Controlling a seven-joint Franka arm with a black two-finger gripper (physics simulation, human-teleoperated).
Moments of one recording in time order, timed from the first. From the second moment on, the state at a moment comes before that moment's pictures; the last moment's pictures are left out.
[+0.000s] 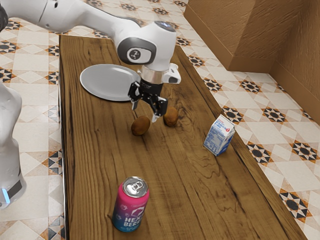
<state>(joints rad) -0.18 -0.29 0.19 -2.21 0.03 1.92 -0.69</state>
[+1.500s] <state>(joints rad) -0.14 -0.20 0.19 -2.28 0.03 2.04 -0.85</state>
